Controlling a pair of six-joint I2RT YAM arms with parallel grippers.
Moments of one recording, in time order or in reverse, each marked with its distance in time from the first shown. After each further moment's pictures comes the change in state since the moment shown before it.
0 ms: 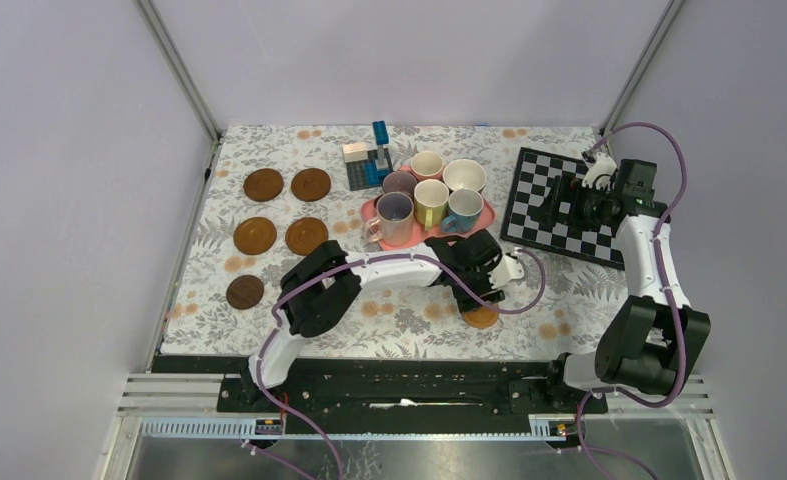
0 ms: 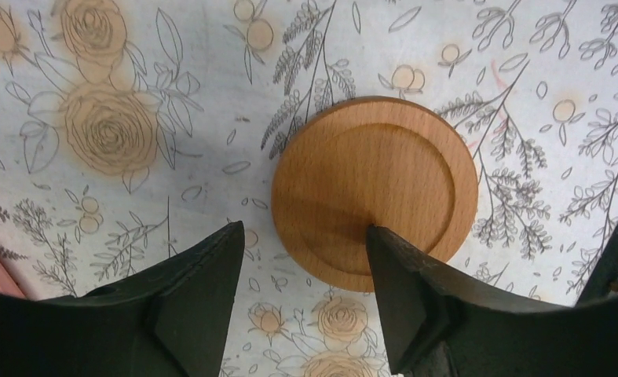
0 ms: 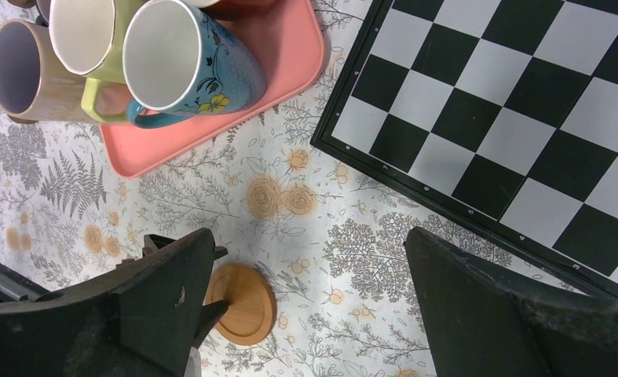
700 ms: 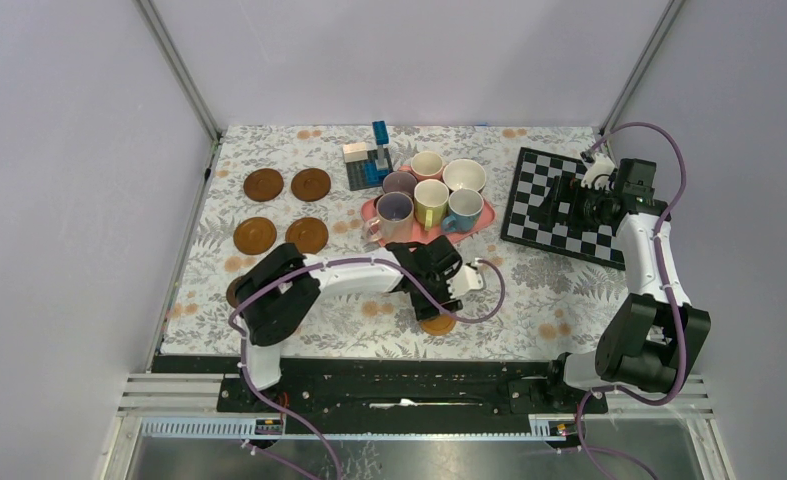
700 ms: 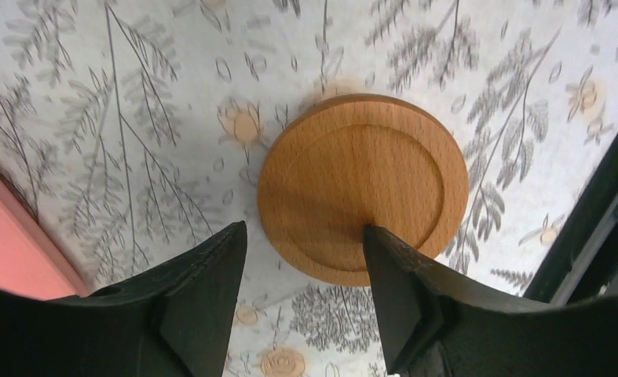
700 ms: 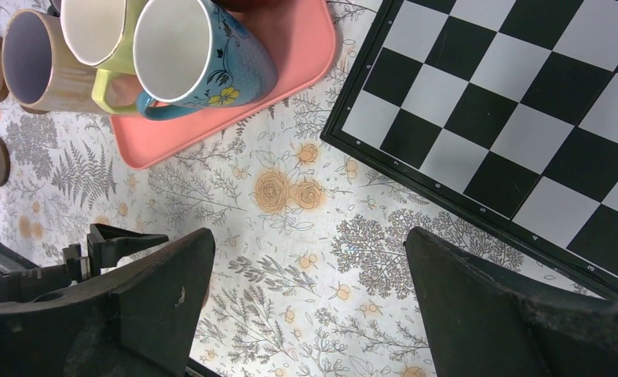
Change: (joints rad) left arm 0.056 -0.243 -0.335 -0.039 -0.009 0.063; right arm 0.000 0.012 0.013 -0.034 -0.020 -0.010
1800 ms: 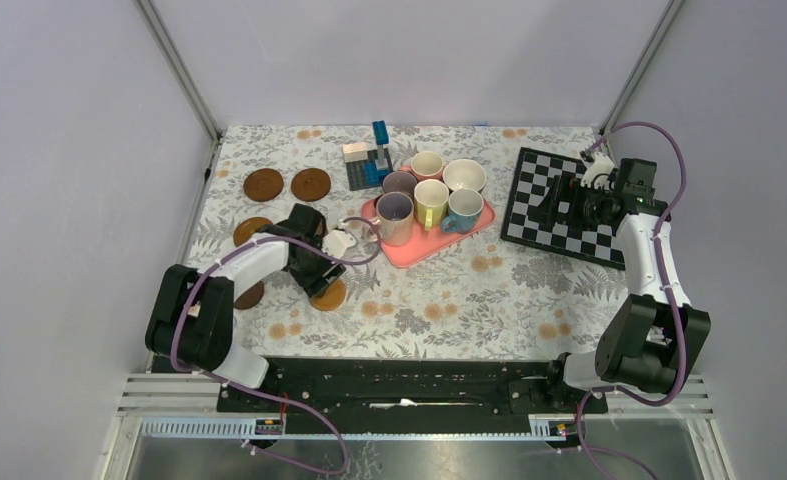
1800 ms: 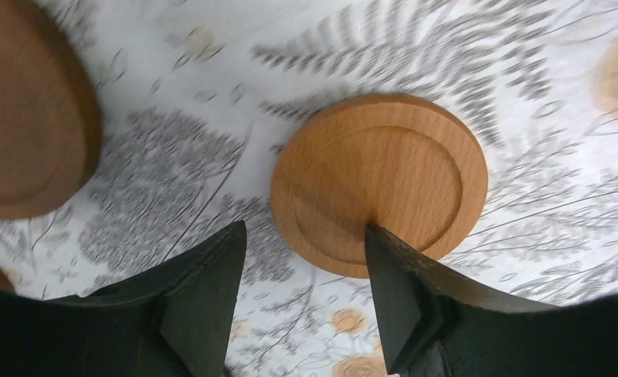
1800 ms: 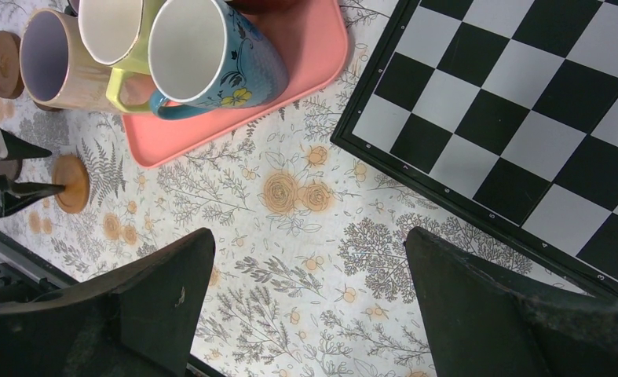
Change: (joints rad) left arm 0.688 -0.417 -0.461 -0.114 -0.006 0.226; right arm 0.000 -0.003 0.000 0.003 -0.033 0.000
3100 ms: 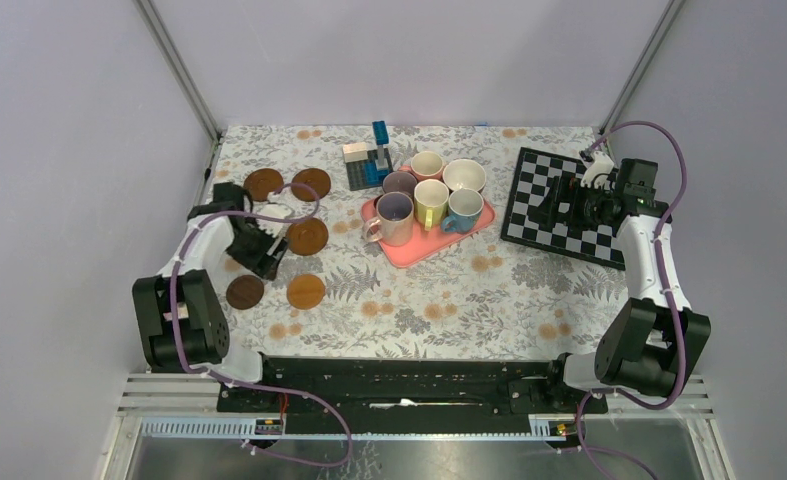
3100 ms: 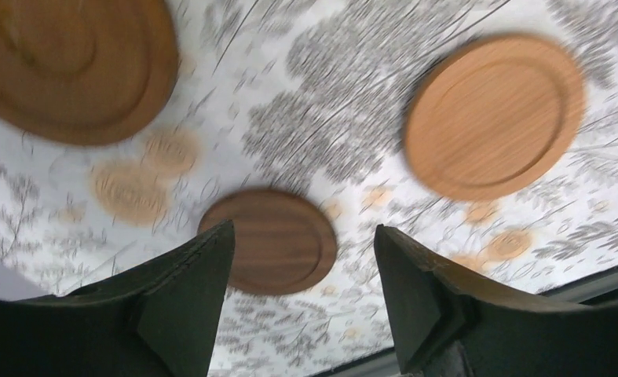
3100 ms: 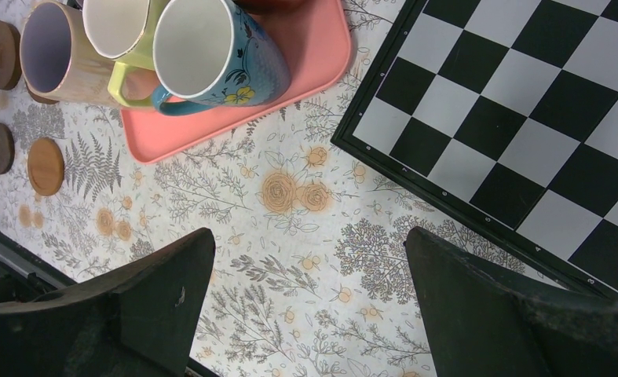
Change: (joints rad) left arm 0.461 -0.008 0.187 -0.221 0.075 0.156; right arm 0.000 -0.015 -0.002 0.002 -0.008 -0.029
